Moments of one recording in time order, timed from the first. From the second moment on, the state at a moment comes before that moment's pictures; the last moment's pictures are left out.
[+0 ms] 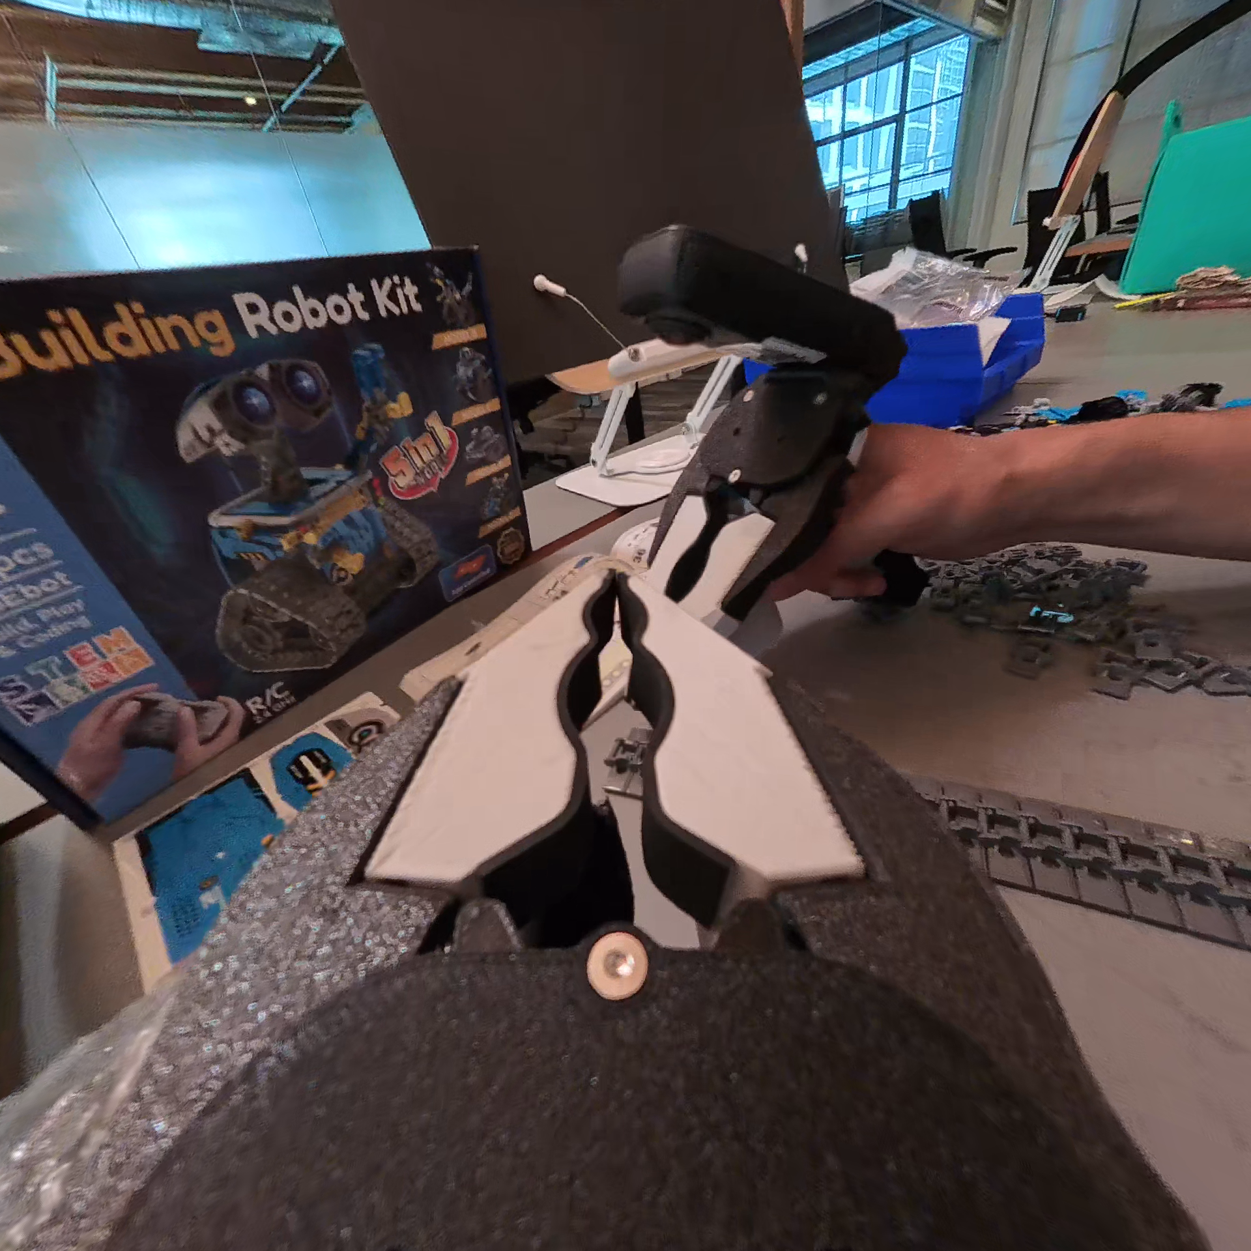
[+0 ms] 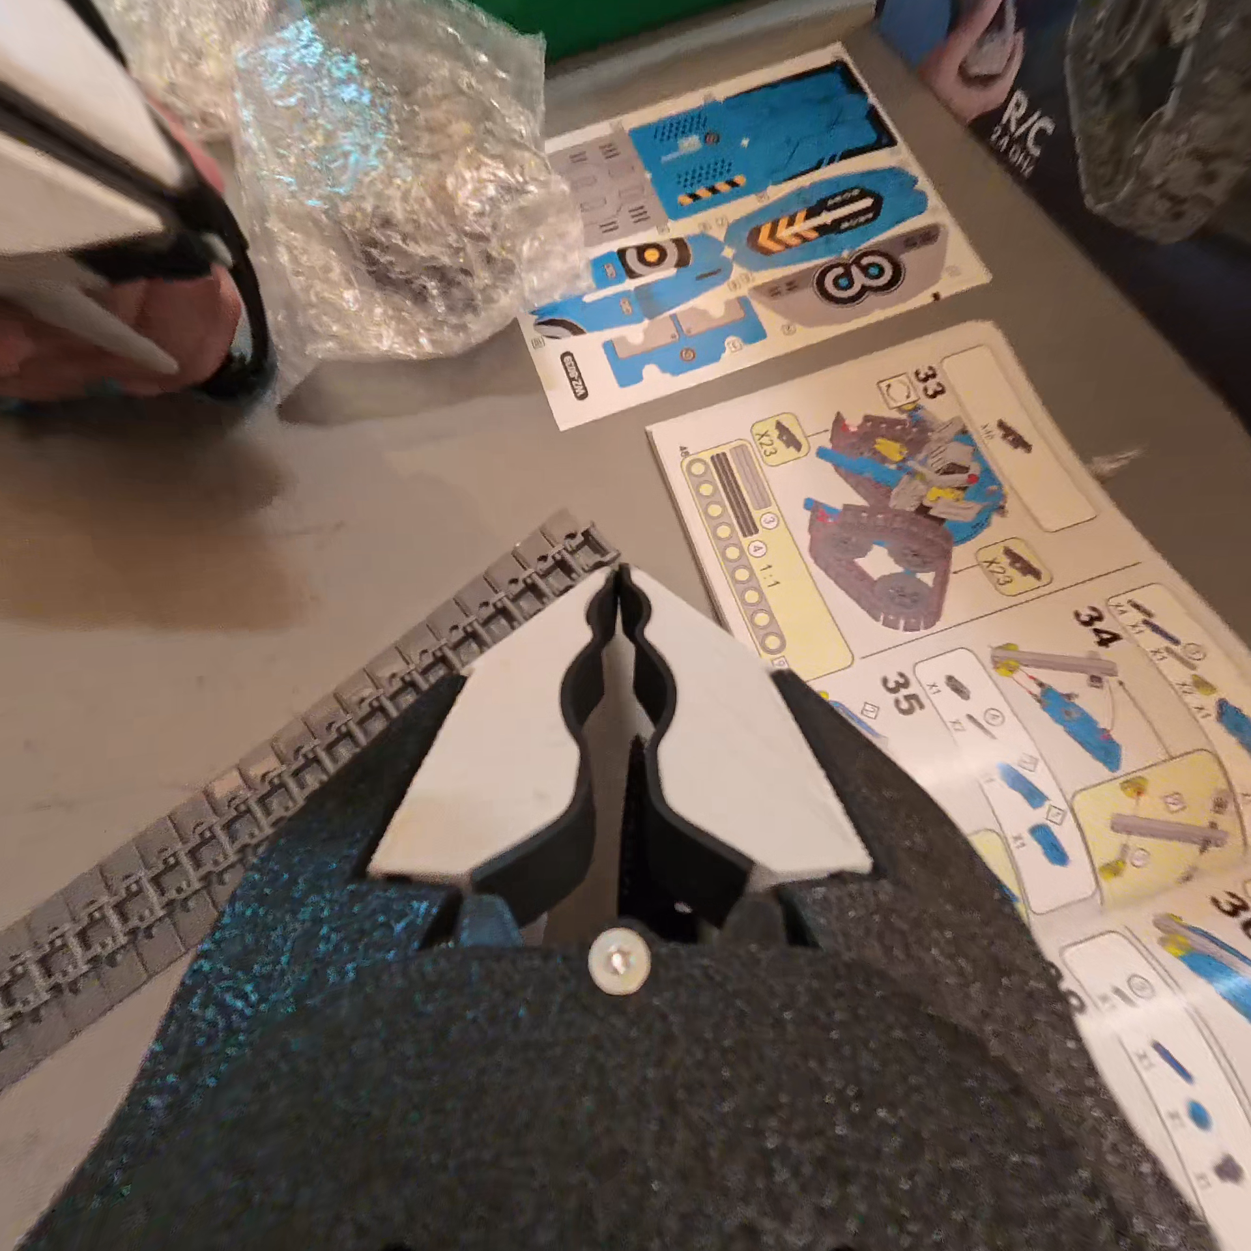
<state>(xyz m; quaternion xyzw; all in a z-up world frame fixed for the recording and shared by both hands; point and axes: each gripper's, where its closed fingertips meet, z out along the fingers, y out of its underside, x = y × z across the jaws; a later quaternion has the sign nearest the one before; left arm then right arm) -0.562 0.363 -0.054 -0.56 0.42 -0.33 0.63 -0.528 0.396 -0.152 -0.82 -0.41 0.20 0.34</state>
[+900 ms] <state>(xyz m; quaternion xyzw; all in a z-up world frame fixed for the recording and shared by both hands) -0.562 0.364 -0.058 -0.57 0.42 -0.34 0.62 -0.531 0.379 -0.158 -0.81 -0.46 0.18 0.31</state>
